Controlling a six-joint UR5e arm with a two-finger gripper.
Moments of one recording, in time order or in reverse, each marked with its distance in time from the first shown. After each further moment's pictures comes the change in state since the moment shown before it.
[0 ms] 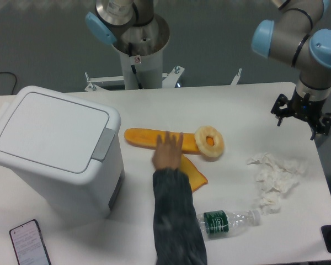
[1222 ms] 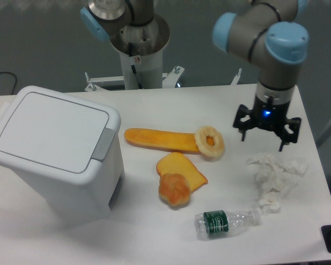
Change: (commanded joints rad) arm -0.268 0.189 -0.038 0.005 -0.162 -0.651
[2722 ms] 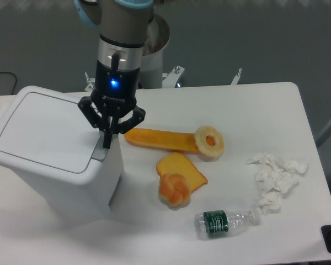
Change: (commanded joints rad) arm -0.353 0.144 -0.017 -0.002 -0.155 -0.498
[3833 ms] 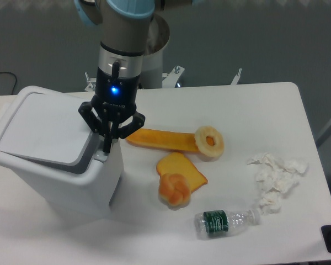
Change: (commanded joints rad) arm 0.015 0.000 0.017 0.000 -0.015 0.009
